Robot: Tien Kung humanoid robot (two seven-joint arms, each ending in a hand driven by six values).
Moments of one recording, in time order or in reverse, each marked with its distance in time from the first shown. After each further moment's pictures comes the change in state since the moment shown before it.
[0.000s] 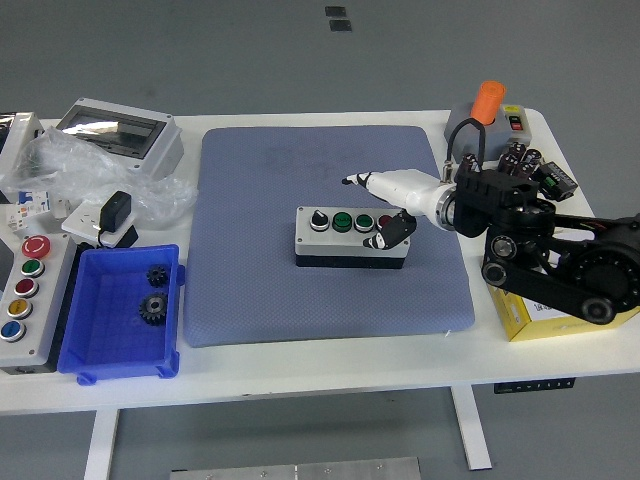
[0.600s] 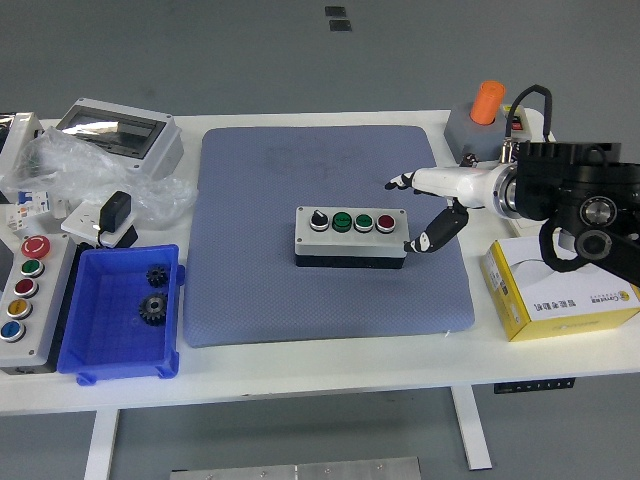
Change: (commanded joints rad) left arm -0.005 0.002 -0.002 0.000 0.001 0.008 0.007; right arm -0.032 -0.117 0.278 0.247 0.142 0.413 -0.263
